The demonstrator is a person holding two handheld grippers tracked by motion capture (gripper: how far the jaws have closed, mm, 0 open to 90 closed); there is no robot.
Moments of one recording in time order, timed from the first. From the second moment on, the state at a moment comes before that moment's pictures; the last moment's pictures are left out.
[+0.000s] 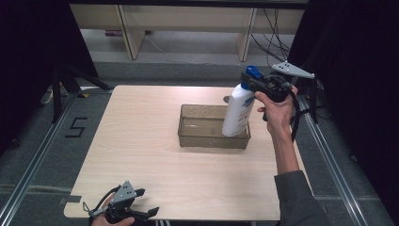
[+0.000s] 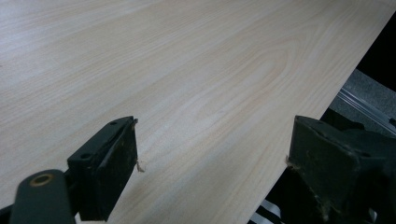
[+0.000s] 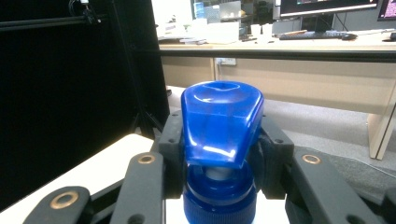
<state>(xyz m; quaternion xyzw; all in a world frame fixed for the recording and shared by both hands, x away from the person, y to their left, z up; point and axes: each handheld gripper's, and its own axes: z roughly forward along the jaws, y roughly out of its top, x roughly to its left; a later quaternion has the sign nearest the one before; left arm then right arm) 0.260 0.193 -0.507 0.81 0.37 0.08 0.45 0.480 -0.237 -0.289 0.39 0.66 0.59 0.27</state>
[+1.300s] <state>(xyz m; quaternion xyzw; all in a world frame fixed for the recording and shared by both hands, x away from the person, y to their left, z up) 0.260 0.193 -0.509 0.81 0.38 0.08 0.44 0.480 -0.237 -0.325 0.39 0.68 0.56 0.26</state>
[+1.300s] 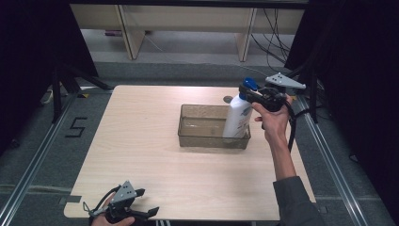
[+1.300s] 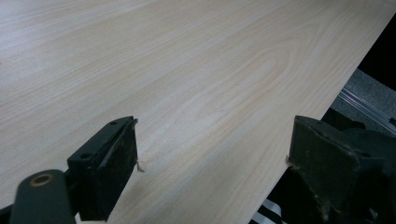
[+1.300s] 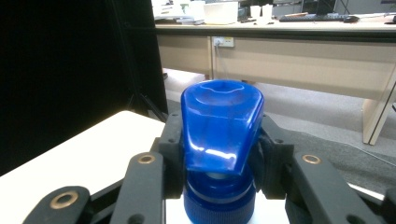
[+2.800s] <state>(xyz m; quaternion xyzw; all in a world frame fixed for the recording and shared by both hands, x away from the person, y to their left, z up) 0.260 0.192 -0.509 0.81 0.38 0.08 0.45 0.470 -0.239 -0.349 0.42 0.67 0.56 0.24</state>
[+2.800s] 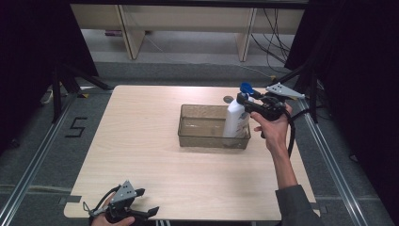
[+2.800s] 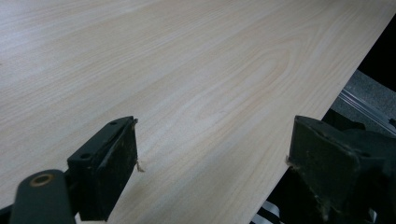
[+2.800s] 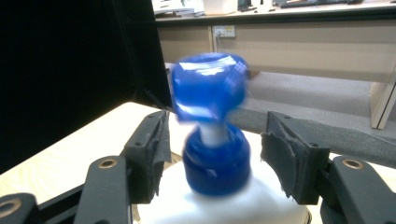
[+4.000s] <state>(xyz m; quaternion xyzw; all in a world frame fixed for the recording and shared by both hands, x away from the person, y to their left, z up) 0.261 0.193 -0.509 0.81 0.38 0.08 0.45 0.421 -0.249 -0.352 0.41 0.67 0.56 0.25</state>
